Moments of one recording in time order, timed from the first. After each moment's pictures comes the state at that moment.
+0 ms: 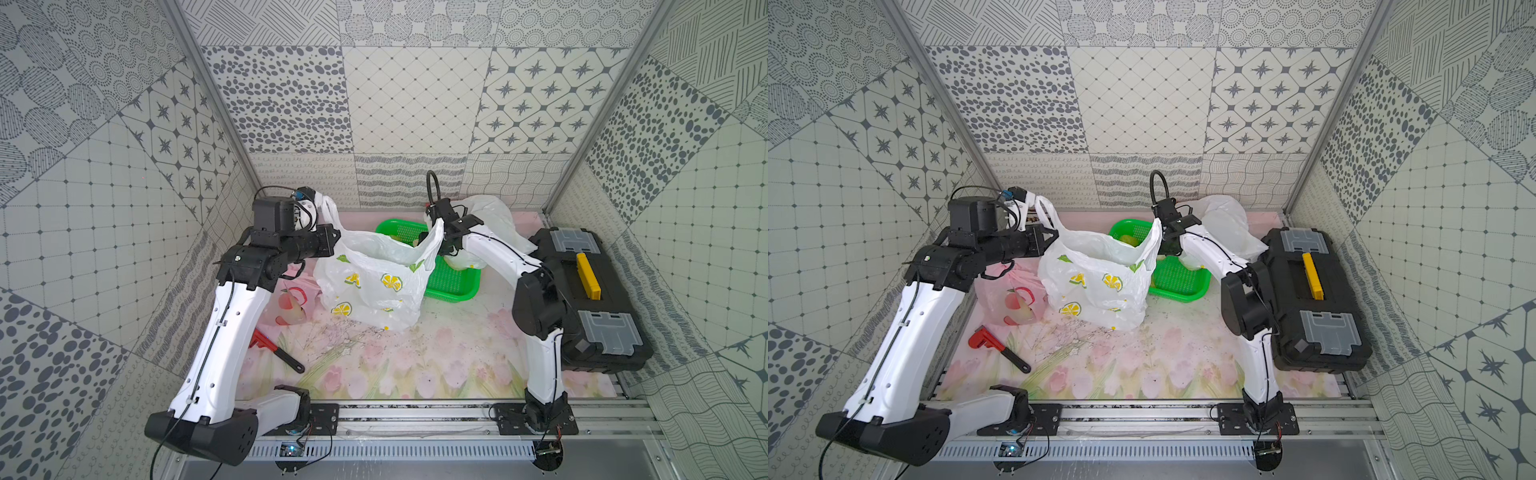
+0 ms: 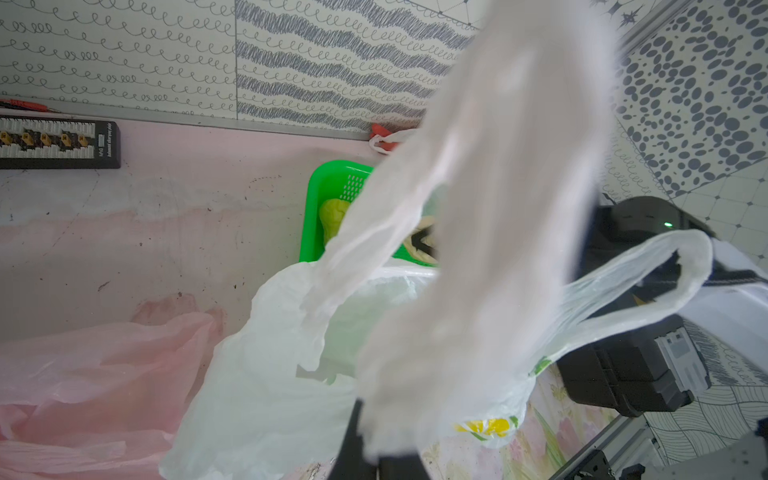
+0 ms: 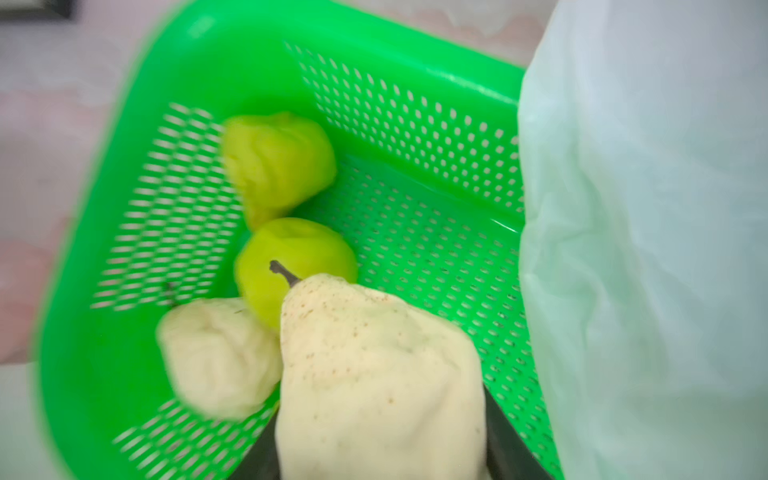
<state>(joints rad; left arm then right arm) -0.19 1.21 1.54 -0.91 0.35 -0.26 0.51 1.98 1.78 -0.73 -0.06 0.35</state>
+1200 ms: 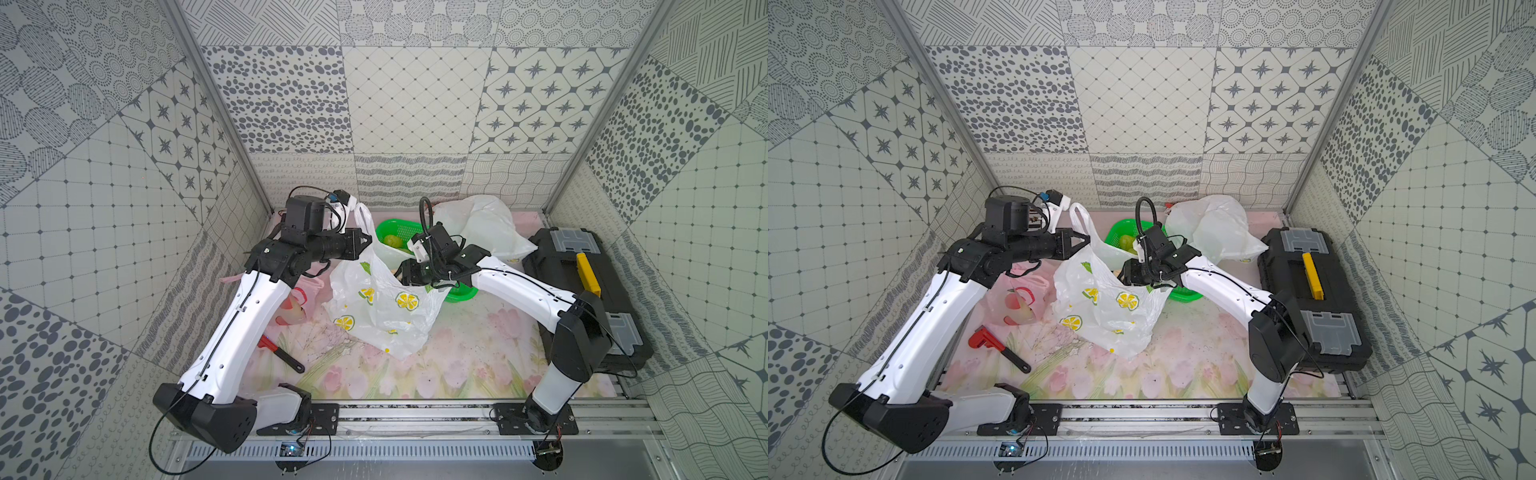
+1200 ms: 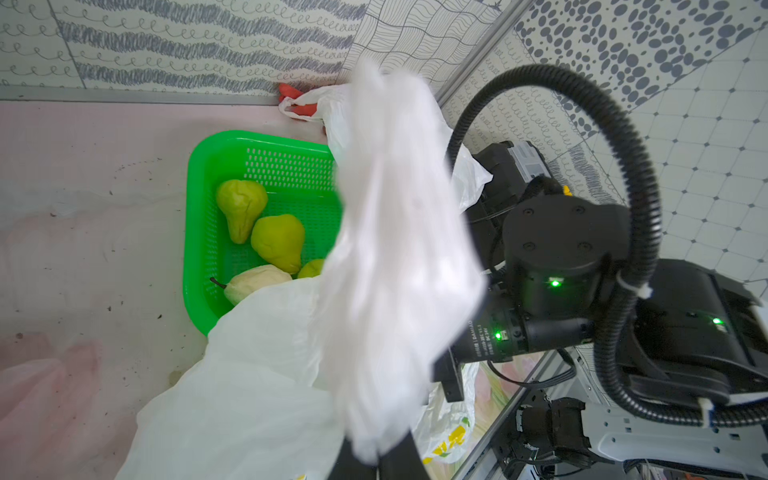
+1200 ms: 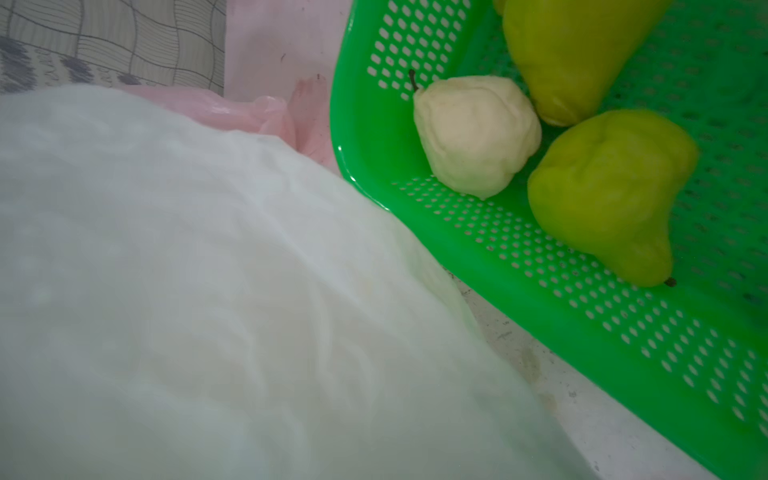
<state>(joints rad) -0.37 1.28 1.51 -0.82 0.45 -0.30 0.74 1.72 1.43 -0.61 -0.30 0.71</state>
